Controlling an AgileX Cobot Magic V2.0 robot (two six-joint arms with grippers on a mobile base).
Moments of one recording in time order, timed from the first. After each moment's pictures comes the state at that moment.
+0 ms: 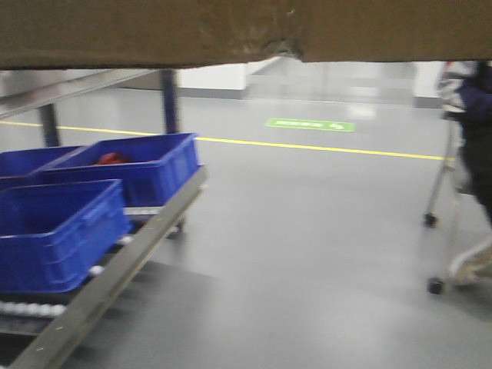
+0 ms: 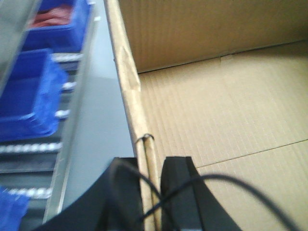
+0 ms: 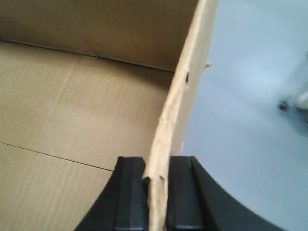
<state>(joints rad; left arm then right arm) -0.62 1.29 -1.74 0.39 1.25 -0.44 0.50 1.26 -1.68 -0.06 1.17 0.15</state>
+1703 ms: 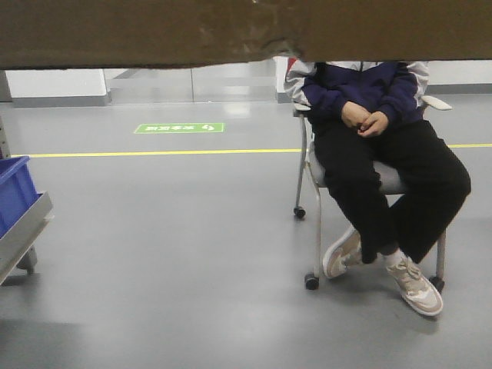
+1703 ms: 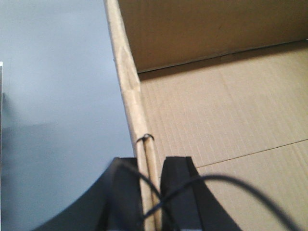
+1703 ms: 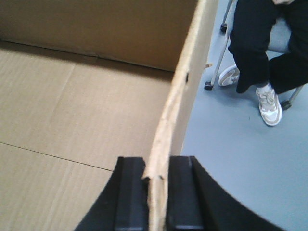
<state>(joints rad) -0.62 1.29 -1.74 0.39 1.25 -0.44 0.50 1.26 -1.68 -0.06 1.17 0.15</state>
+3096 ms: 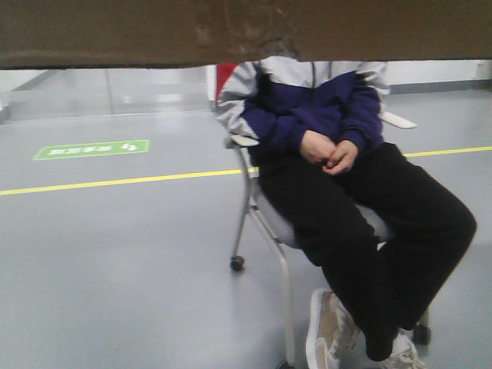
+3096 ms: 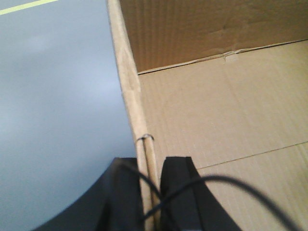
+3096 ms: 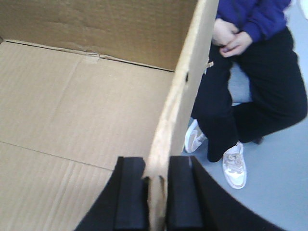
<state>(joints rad) -0.62 1.30 -1.74 0.41 1.25 -0.44 0.50 1.26 -1.68 -0.06 1.16 0.15</state>
